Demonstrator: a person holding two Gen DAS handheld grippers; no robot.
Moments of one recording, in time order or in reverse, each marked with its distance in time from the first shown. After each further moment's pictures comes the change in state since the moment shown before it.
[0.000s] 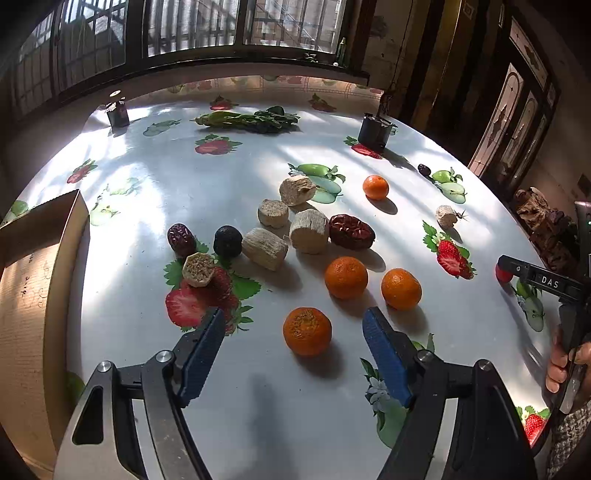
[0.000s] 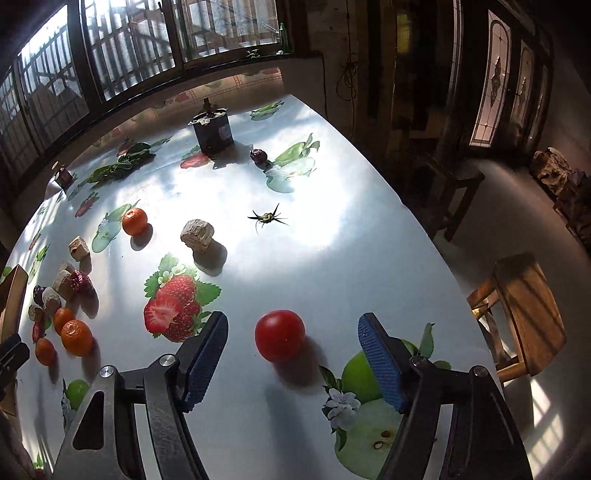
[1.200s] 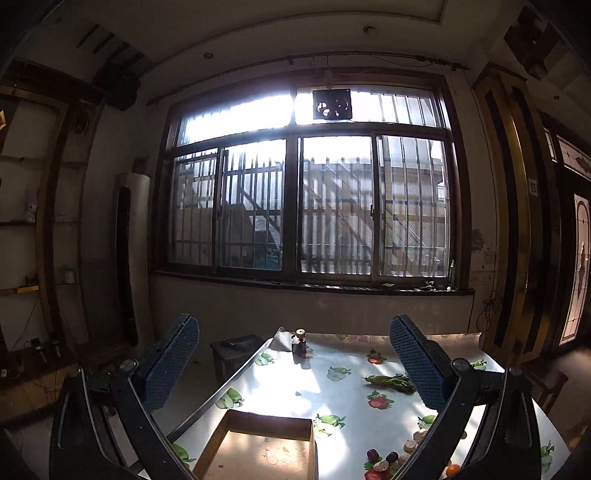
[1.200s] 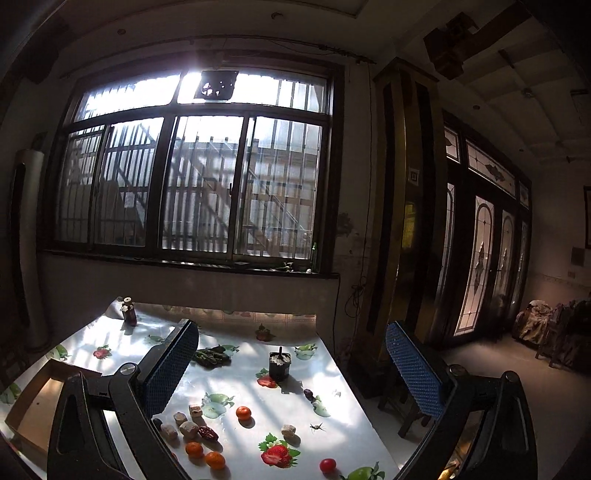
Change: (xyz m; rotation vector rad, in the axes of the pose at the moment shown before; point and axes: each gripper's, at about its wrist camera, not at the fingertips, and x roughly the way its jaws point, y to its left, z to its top) left arm -0.373 0.059 0.037 -0.112 -0.876 0.522; right arm -0.351 0.128 0.024 -0.176 -0.856 -0.008
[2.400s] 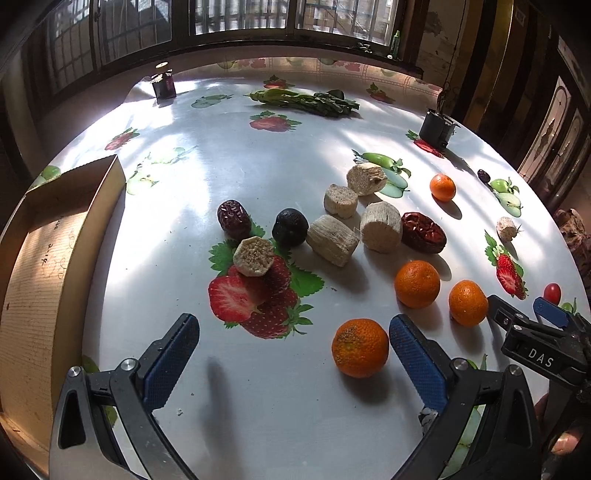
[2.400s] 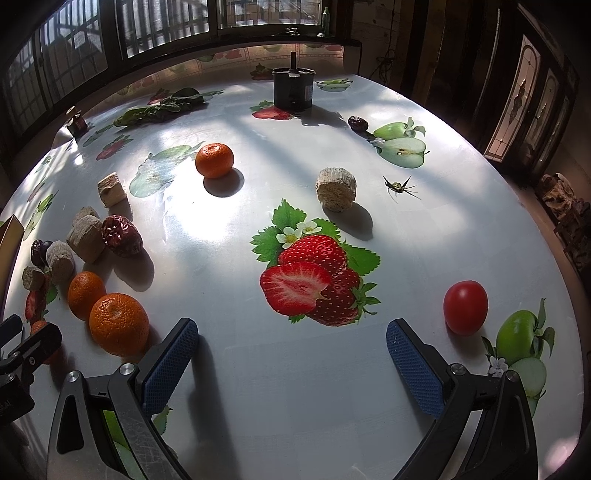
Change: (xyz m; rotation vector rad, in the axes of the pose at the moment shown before) left arm 0.157 -0.161 -0.310 0.076 0.894 -0.318; right arm 0.212 0.026 -0.314 0.059 0.914 0.018
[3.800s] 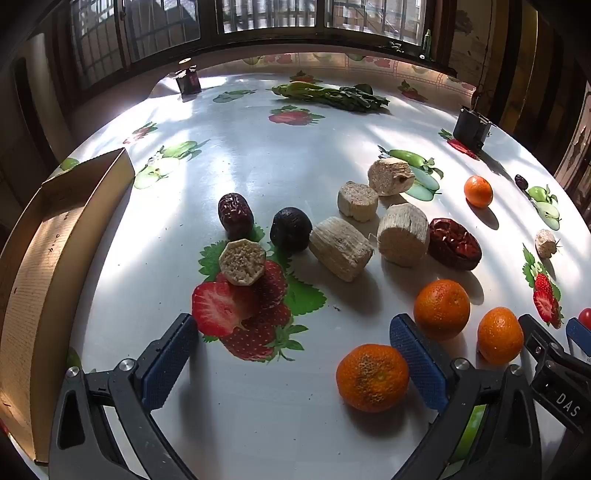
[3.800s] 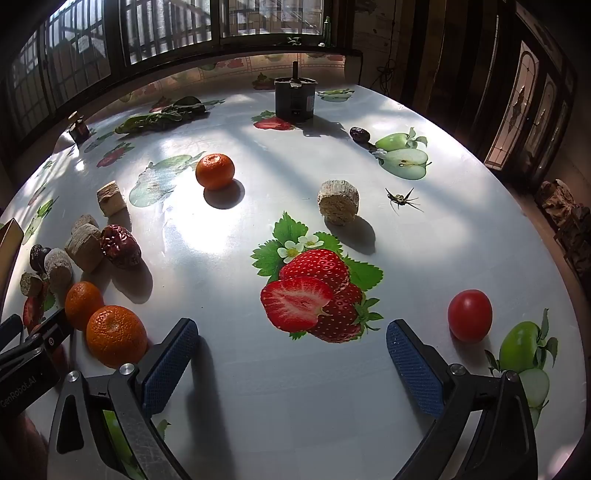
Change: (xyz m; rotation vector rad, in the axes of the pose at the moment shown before) left arm 0.037 -0.022 0.003 -0.055 0.027 0.130; right arm 0.002 0.002 0.003 -0.008 -0.045 0.002
